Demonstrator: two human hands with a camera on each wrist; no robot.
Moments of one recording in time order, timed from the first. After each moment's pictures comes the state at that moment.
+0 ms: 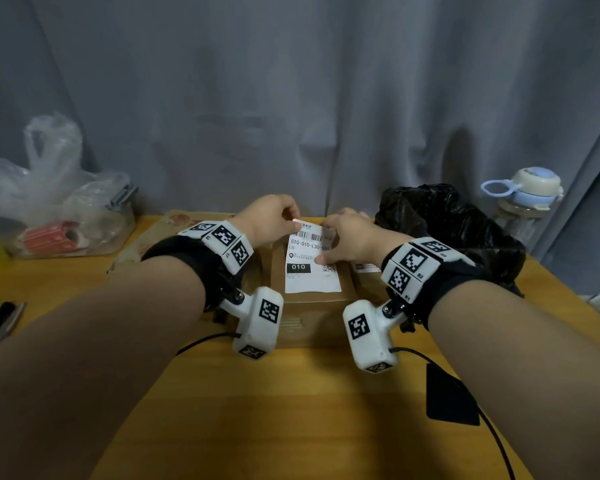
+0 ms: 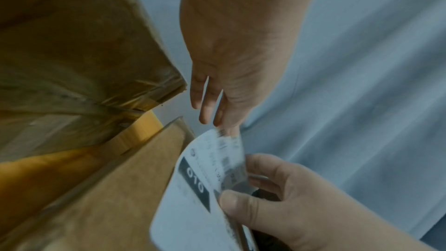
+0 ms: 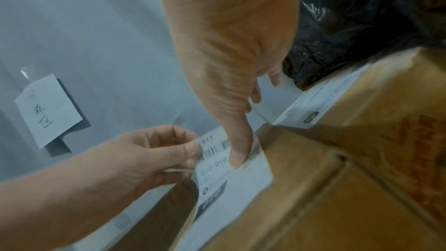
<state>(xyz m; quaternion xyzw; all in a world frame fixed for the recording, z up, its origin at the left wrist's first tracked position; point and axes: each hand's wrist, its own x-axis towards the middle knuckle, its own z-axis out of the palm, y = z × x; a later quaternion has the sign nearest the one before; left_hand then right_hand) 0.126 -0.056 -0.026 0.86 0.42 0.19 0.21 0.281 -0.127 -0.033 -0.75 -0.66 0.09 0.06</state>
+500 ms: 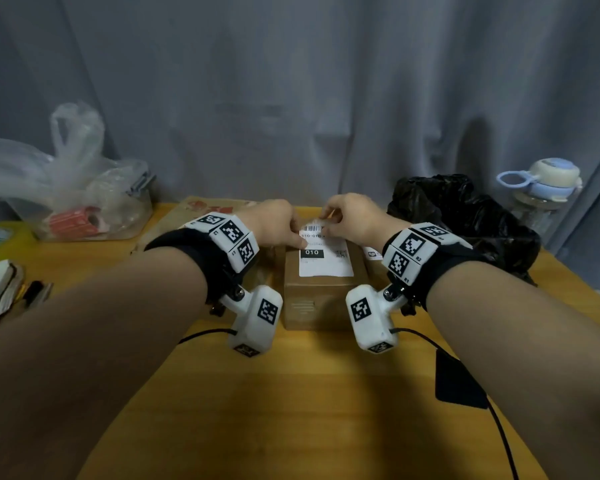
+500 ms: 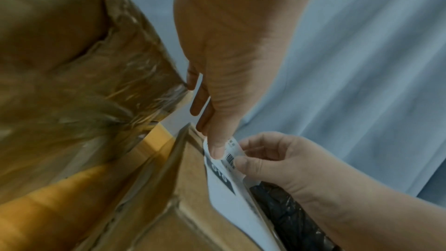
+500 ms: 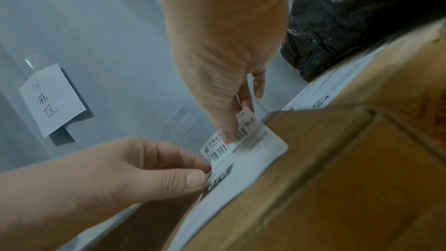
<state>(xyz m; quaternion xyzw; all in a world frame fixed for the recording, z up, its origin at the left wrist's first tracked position) 0.108 -0.071 -0.028 0.89 0.44 0.02 0.06 0.267 -0.120 -0.034 -0.72 -0.67 0.09 0.18</state>
